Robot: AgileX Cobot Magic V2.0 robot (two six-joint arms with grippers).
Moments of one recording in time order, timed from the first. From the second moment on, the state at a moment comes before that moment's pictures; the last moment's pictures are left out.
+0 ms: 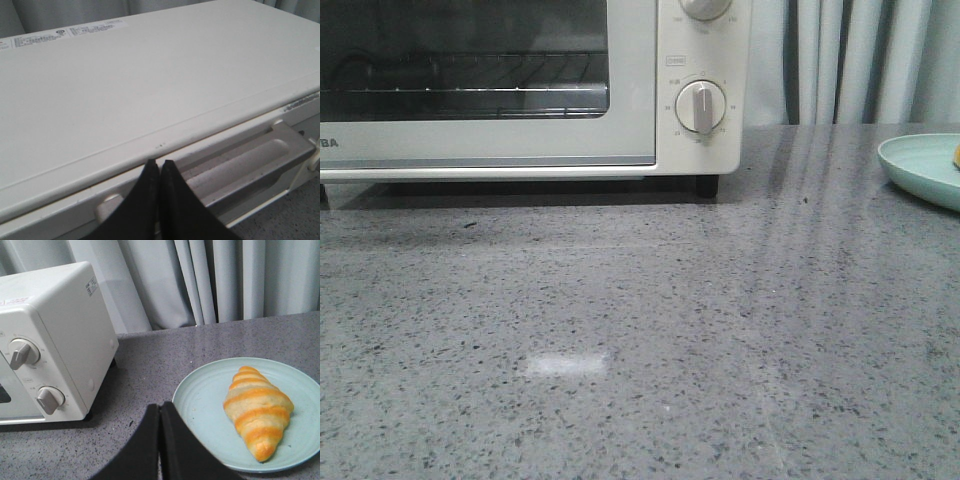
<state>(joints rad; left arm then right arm) -0.27 1.12 -0.90 -0.75 0.31 0.90 0.11 0.43 -0.50 0.01 0.32 0.16</state>
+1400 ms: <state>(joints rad) -0.28 0.88 -0.51 -0.63 0.67 0.90 0.07 1.01 -1.07 -0.15 0.89 0.16</state>
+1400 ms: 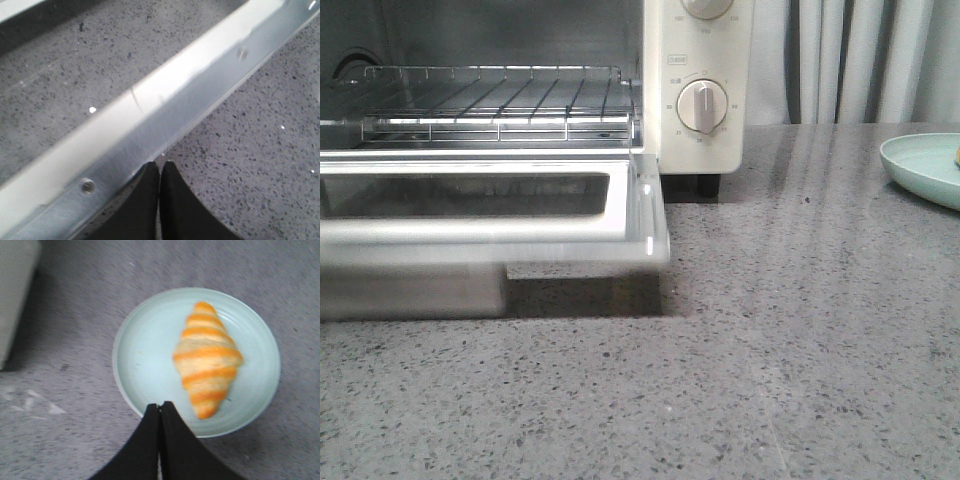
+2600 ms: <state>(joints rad) -0.28 0.51 -0.65 -0.83 0.71 0.90 -0.10 1.52 -1.00 -0.10 0.69 0.17</state>
